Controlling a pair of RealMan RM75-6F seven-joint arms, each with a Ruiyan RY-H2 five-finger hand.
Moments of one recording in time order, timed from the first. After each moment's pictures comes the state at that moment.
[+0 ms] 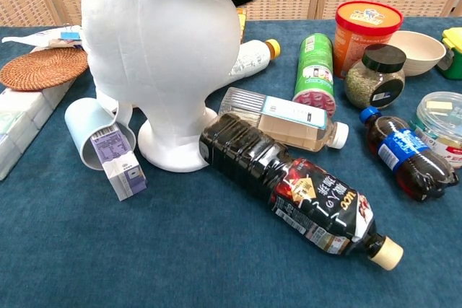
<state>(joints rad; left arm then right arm) -0.89 -1.55 -0.12 -1.18 2.02 1.85 0.22 0.10 -1.09 0.03 -1.66 -1.51 1.41 -0.03</state>
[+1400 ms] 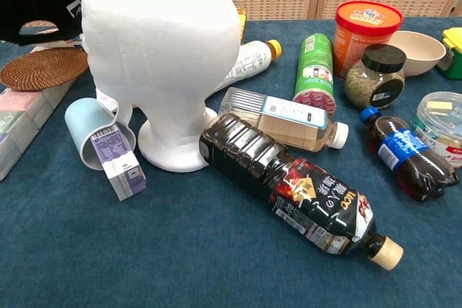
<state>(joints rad) -0.65 -1.73 -0.10 -0.24 1.70 1.85 -0.38 0.11 -1.12 0.00 -1.67 -1.51 1.37 -0.09</state>
